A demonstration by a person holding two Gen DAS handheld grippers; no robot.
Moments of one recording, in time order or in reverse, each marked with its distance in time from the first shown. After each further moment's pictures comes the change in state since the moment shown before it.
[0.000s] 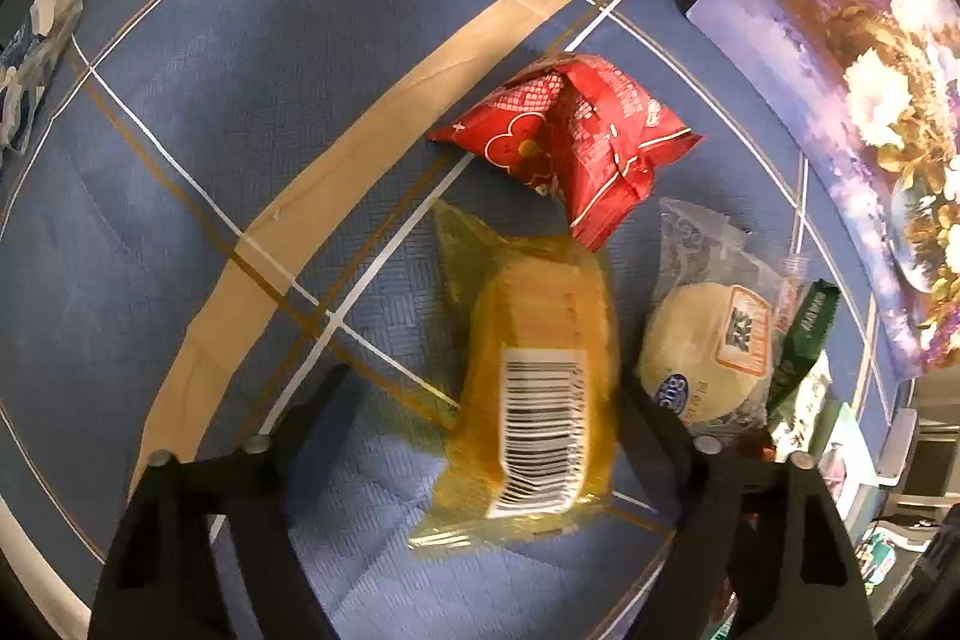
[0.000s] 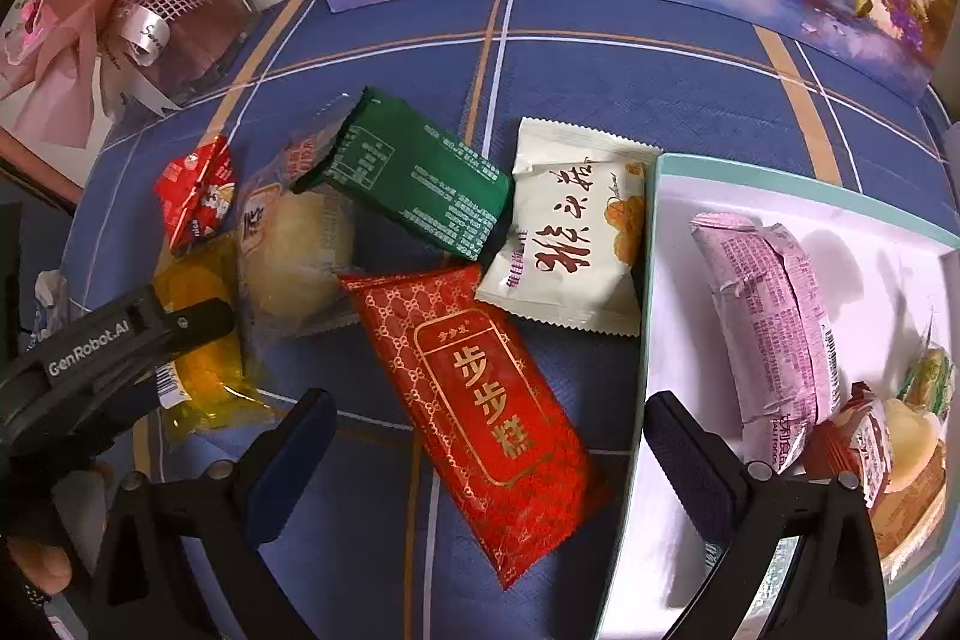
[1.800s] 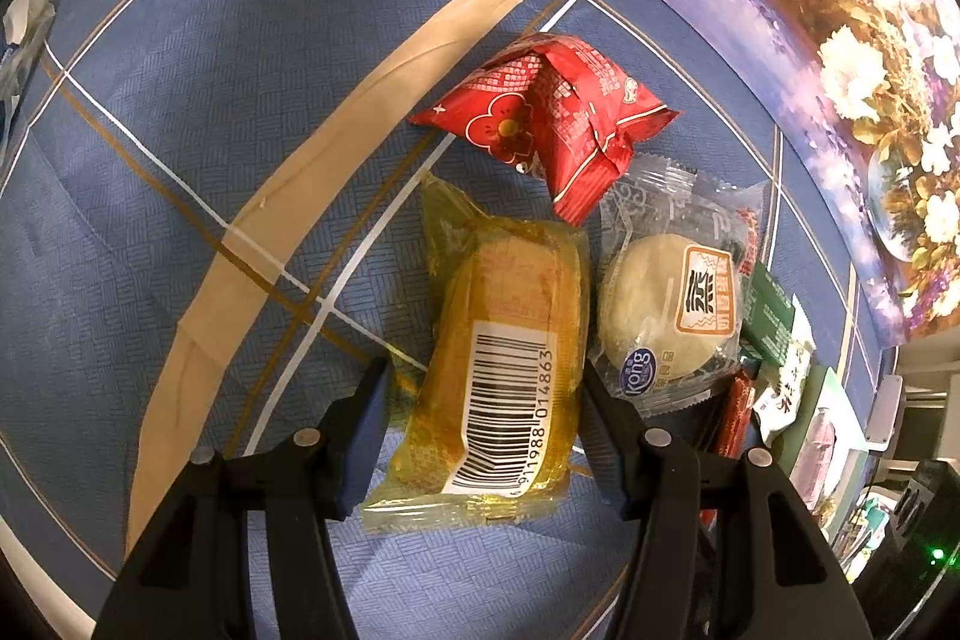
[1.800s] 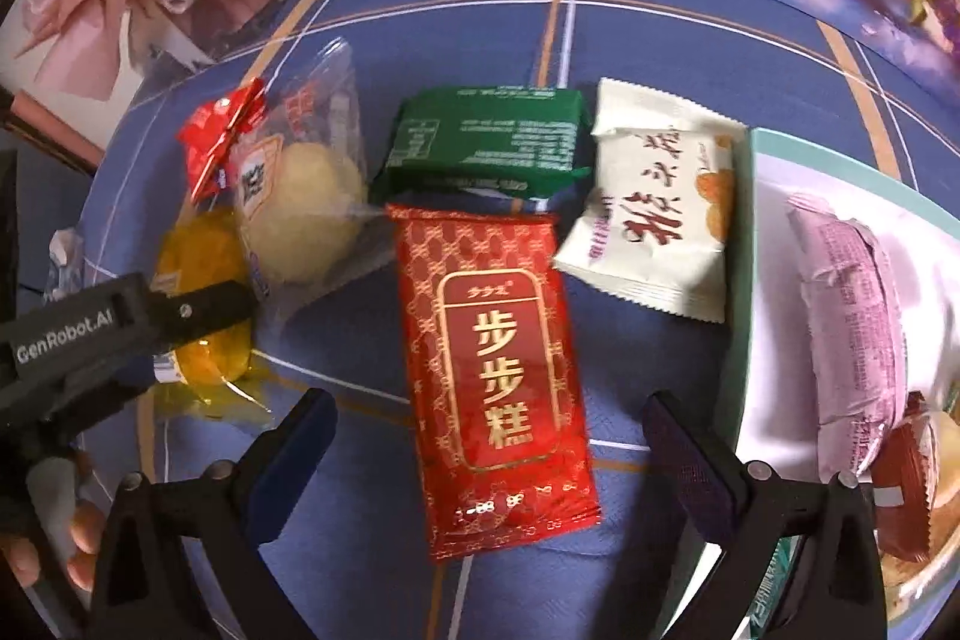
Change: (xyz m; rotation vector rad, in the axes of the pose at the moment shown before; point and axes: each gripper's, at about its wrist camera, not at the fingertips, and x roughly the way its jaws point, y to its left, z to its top) left arm 0.002 0.001 0.000 0.046 0.041 -0.044; right arm 0.024 0.022 0.005 -0.076 0.043 0.059
